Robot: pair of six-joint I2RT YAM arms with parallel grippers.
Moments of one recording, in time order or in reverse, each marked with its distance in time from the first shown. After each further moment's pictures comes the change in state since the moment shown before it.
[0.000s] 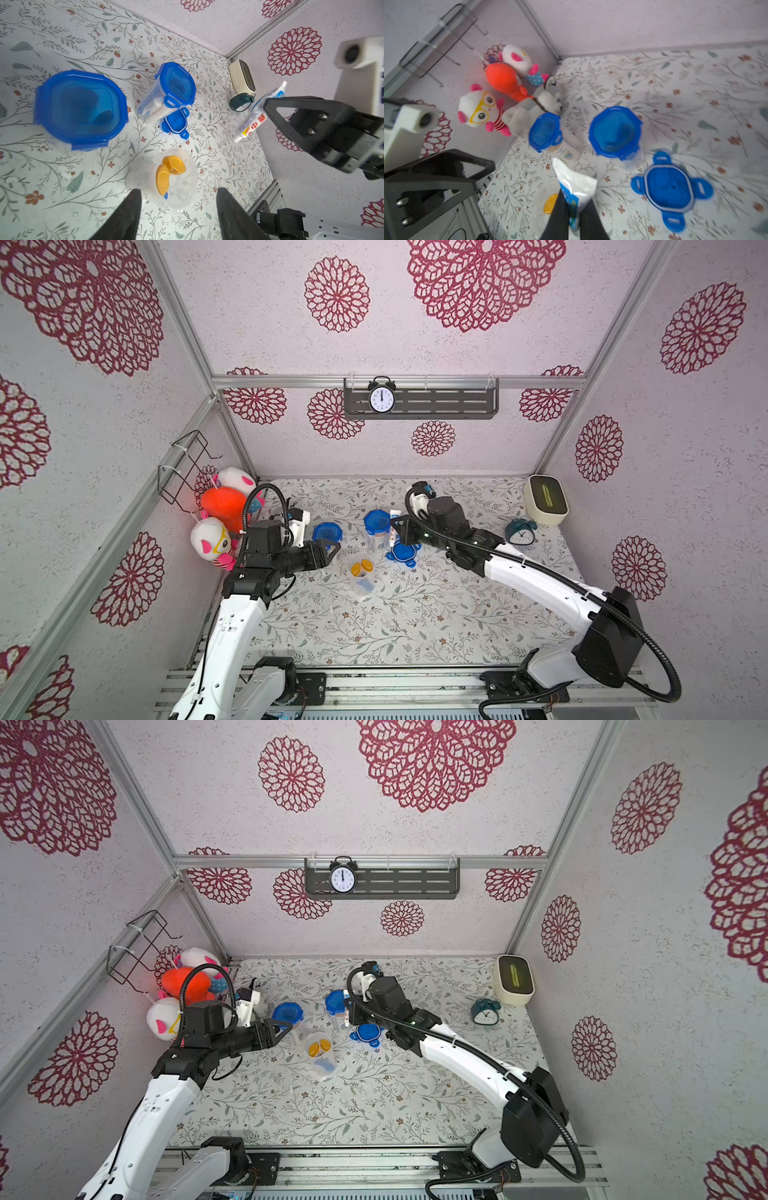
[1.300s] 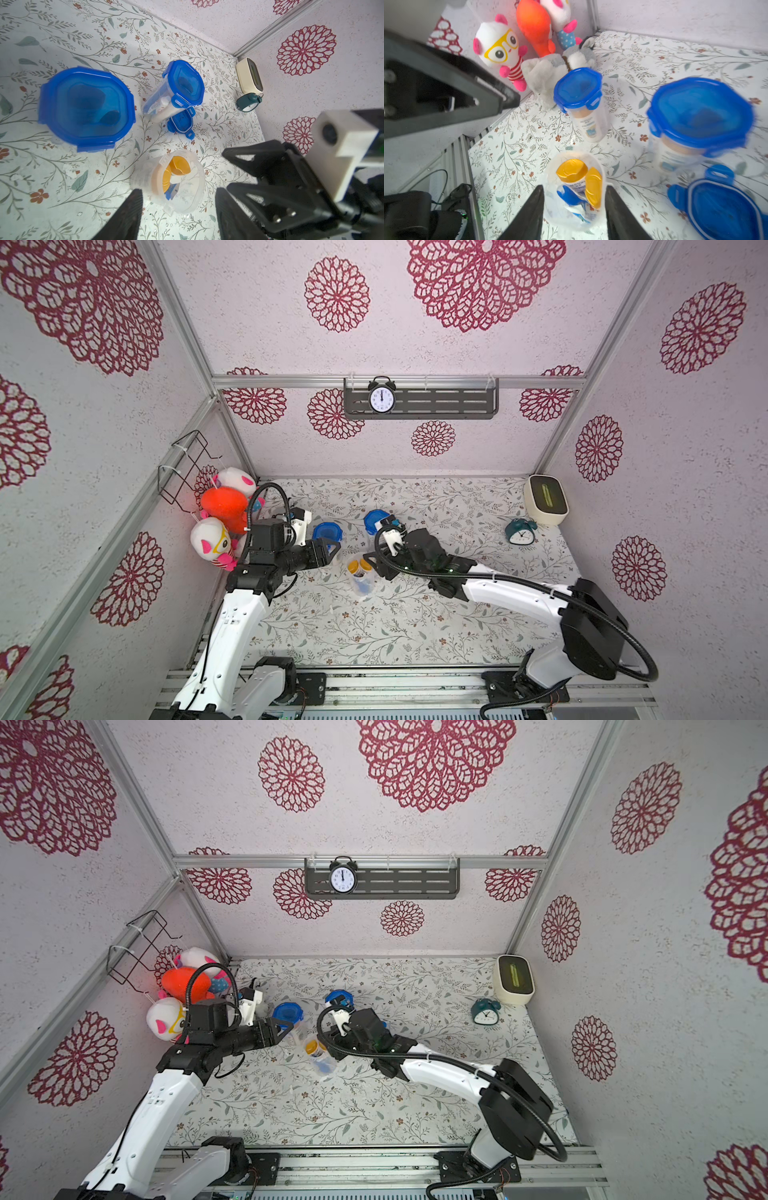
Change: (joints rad) left arm -0.051 0.032 0.000 0.021 -0.034 -0.008; right arm 0.058 -0.038 -0.238 0.180 -0.023 -0.119
